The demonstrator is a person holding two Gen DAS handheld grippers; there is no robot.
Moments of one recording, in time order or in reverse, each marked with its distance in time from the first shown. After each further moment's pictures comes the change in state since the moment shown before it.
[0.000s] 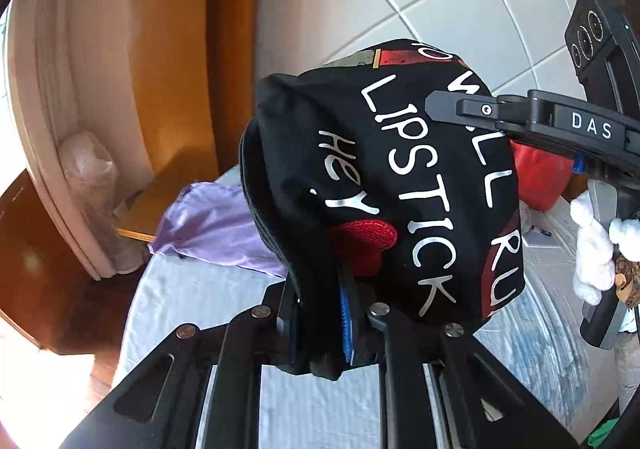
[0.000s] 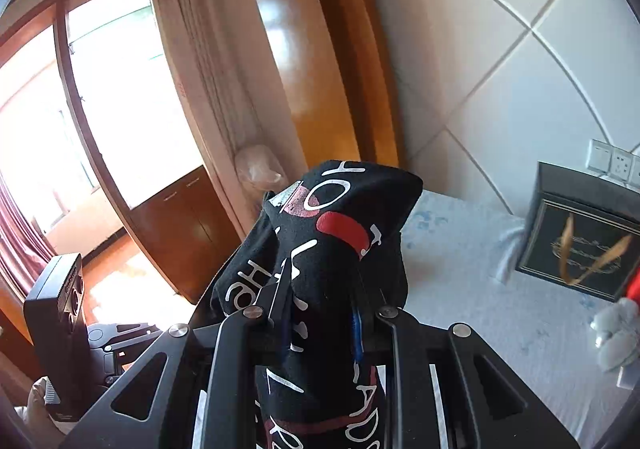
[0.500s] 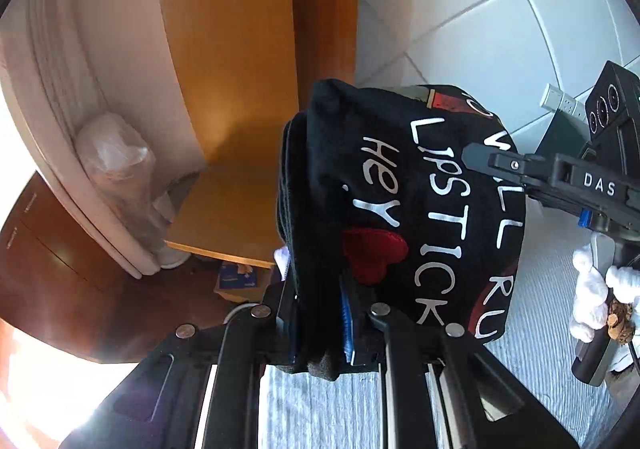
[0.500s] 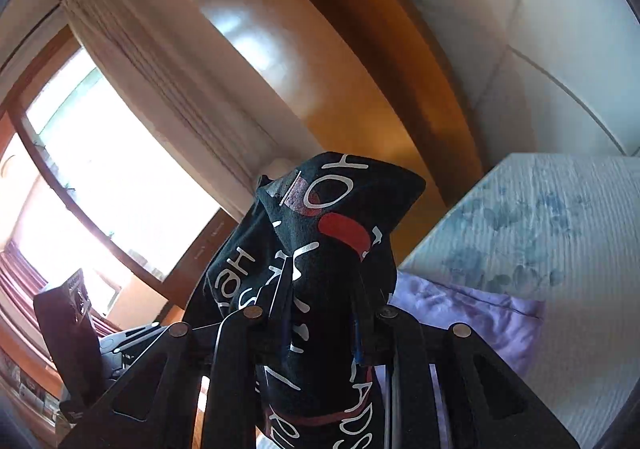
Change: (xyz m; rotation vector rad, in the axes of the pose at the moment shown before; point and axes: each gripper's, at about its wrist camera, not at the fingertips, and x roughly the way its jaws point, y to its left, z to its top) left arm 0.197 0.187 0.077 -0.017 0.213 0.083; right arm 0.284 -0.068 0.028 0.334 0.082 0.114
